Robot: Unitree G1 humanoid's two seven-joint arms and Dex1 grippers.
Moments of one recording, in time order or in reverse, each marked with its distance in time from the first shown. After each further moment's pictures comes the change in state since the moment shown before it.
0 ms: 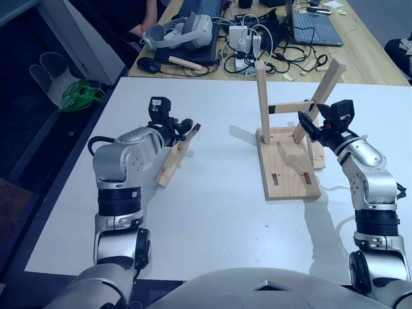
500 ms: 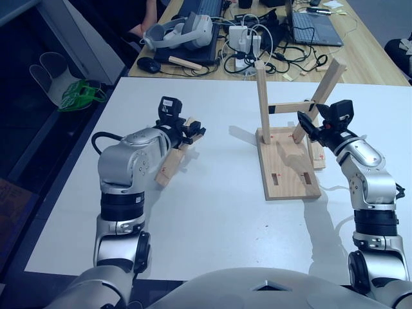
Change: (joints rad) left arm 0.021 0.003 -0.081 -0.141 0.031 0.061 -0.024; right arm 0.000 0.005 -0.001 0.000 0.000 -0.001 -0.002
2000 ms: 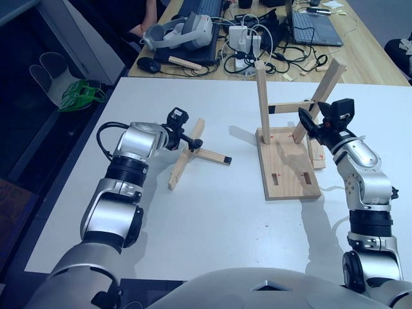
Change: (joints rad) left arm -0.268 0.115 -0.272 0.781 0.278 -0.336 -0.401; right arm 0.001 0.051 -0.019 -0.019 0.018 -0.004 -0.071
